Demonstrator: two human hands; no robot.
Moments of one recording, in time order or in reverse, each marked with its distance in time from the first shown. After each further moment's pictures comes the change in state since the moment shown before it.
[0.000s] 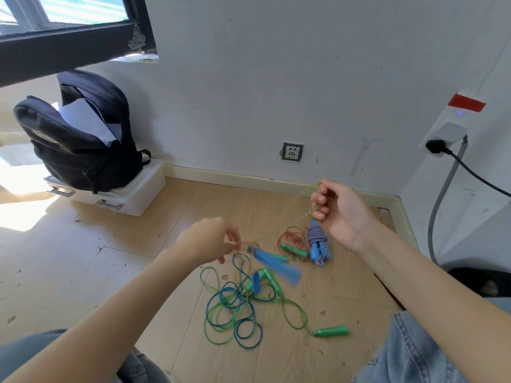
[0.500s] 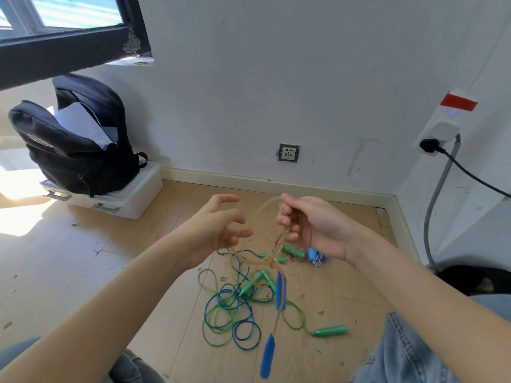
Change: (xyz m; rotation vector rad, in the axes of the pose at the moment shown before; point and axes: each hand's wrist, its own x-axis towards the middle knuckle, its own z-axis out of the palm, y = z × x) left_hand -0.019 0.031 -0.015 -1.171 0.102 -0.114; right_hand -0.017 0.008 0.011 -0.275 -0.374 0.177
